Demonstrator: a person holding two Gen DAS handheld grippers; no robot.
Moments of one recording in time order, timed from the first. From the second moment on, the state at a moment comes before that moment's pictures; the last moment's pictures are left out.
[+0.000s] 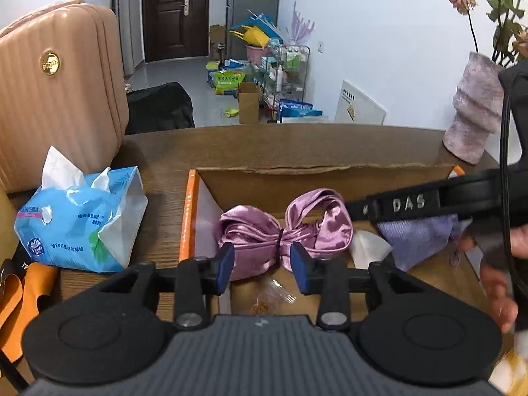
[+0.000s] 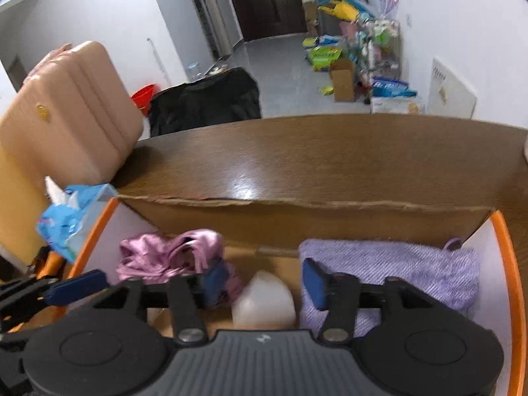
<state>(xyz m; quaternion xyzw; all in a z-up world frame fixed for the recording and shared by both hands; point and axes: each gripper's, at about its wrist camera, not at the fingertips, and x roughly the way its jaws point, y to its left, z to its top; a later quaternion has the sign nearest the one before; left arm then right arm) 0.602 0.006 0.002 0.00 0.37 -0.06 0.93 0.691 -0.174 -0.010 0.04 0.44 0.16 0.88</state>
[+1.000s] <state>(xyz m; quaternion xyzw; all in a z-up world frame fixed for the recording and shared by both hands) 0.307 0.021 0.118 0.02 0.06 0.01 1.00 0.372 -0.287 0.122 0.00 0.12 0.16 0.98</state>
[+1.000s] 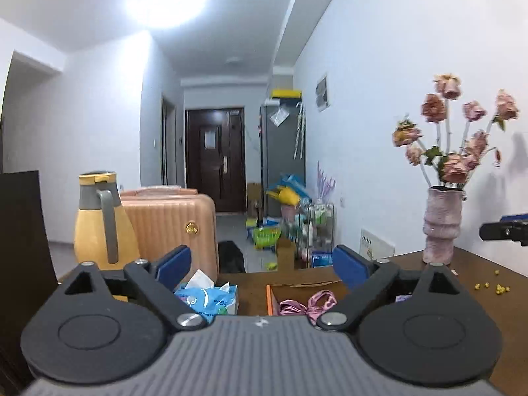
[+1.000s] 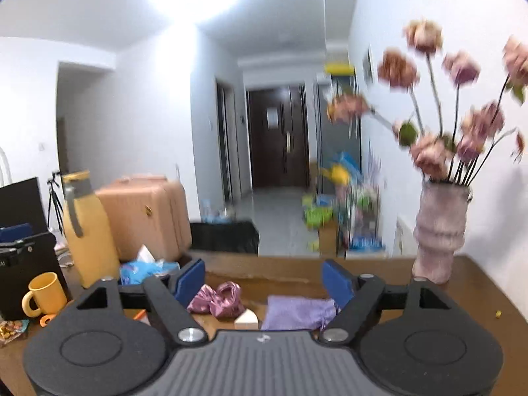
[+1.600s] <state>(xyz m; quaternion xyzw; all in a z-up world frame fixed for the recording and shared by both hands) 0.134 0.013 0.019 0.01 0.11 0.00 0.99 0.158 -0.277 0.013 0.02 0.13 0.13 0.98</state>
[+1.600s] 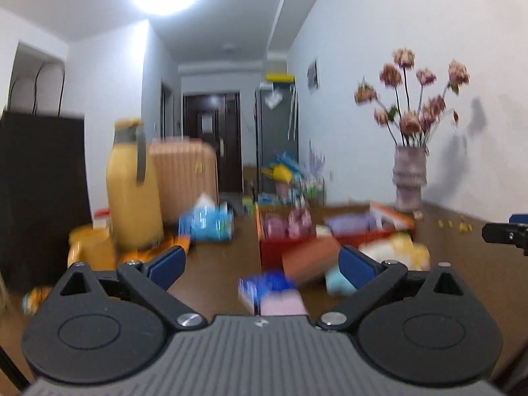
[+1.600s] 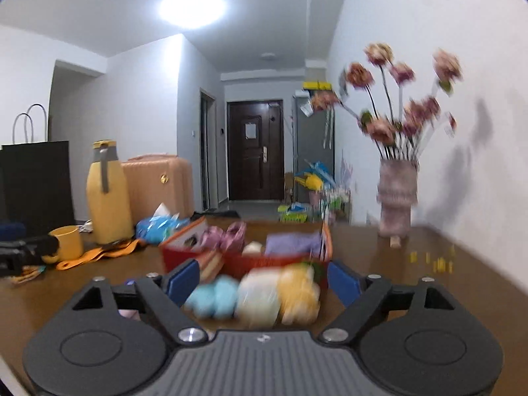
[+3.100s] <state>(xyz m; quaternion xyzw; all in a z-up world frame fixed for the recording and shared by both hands) 0.324 0.011 -0.030 0.00 0.26 -0.01 0.97 0.329 -0.234 -0.055 -0.01 0.28 0.16 0.95</state>
